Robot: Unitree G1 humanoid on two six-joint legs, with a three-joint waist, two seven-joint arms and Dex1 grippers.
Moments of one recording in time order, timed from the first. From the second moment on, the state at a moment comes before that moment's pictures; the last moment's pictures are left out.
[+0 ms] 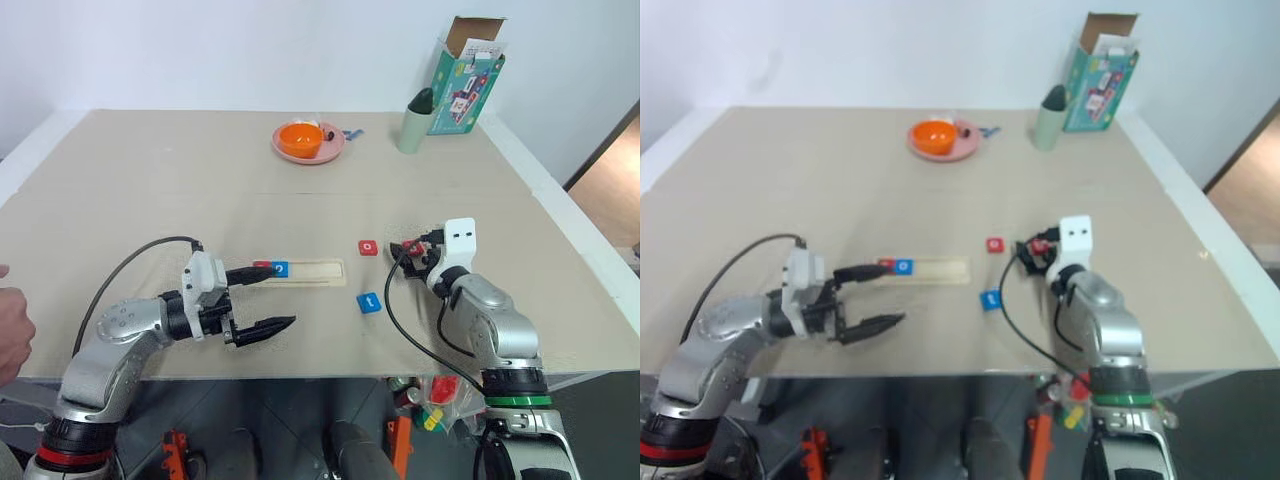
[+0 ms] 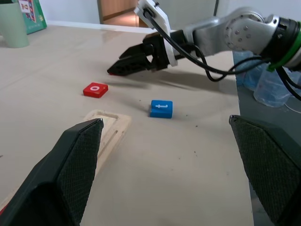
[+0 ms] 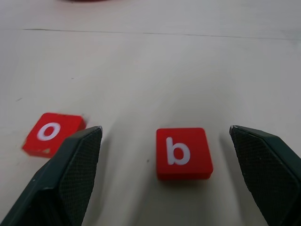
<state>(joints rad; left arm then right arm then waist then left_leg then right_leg) -0.17 0.54 0.02 -0.32 -0.50 0.33 -1.08 -0.45 -0.33 -0.13 0.11 0.25 0.52 0.24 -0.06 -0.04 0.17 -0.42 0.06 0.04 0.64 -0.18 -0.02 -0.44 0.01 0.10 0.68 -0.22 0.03</state>
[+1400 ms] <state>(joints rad) -0.18 0.58 -0.07 -0.31 -0.44 0.27 -1.06 -0.13 -0.25 -0.14 -0.46 0.25 0.90 0.10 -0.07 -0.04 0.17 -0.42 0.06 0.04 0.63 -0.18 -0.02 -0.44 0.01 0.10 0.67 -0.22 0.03</state>
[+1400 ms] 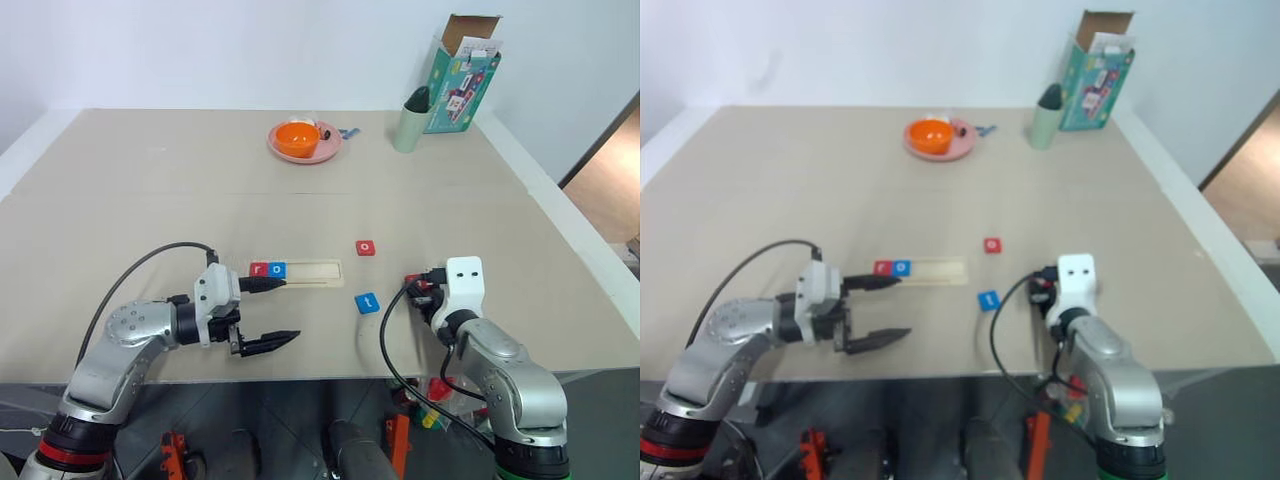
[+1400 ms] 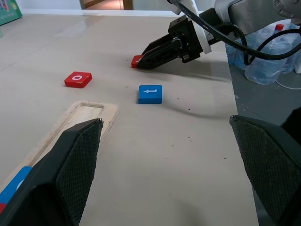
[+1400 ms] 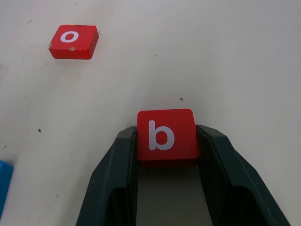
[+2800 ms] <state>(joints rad) -0.16 0.57 -0.12 -0.32 -0.41 0.22 -1.03 -0.78 -0.73 0.16 0.88 0.10 -0.25 1.46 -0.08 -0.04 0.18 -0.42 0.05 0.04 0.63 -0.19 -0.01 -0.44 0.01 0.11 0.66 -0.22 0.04</state>
